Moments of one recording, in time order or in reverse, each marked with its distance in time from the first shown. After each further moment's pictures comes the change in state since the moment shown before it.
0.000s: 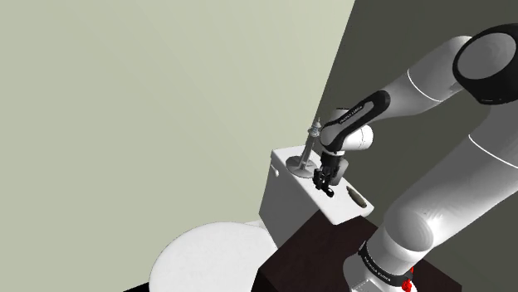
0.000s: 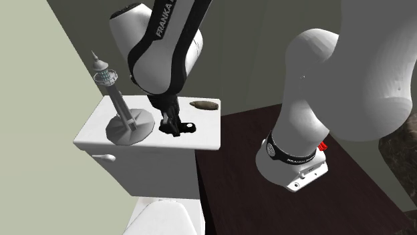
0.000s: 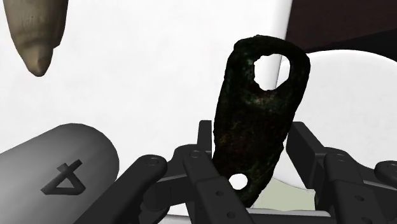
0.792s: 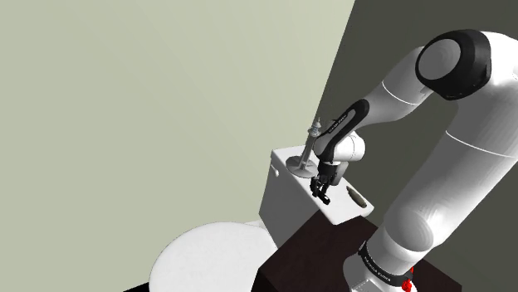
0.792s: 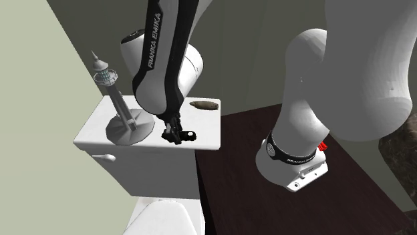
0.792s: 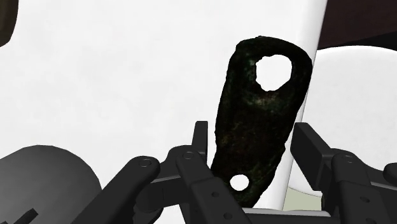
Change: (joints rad) arm 0.003 0.177 0.008 0.005 0.116 0.168 -0.086
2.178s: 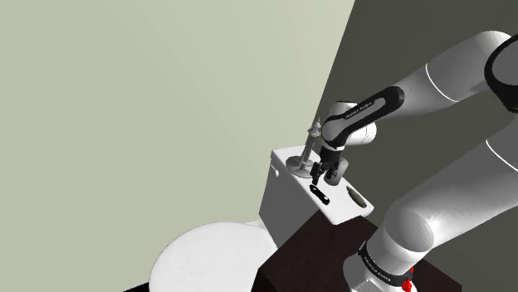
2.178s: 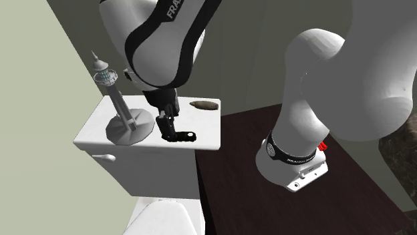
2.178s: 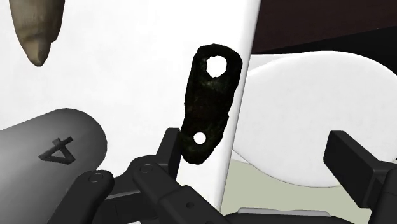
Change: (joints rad) arm 0.006 -0.302 0.036 -0.027 -0.143 -0.253 0.135
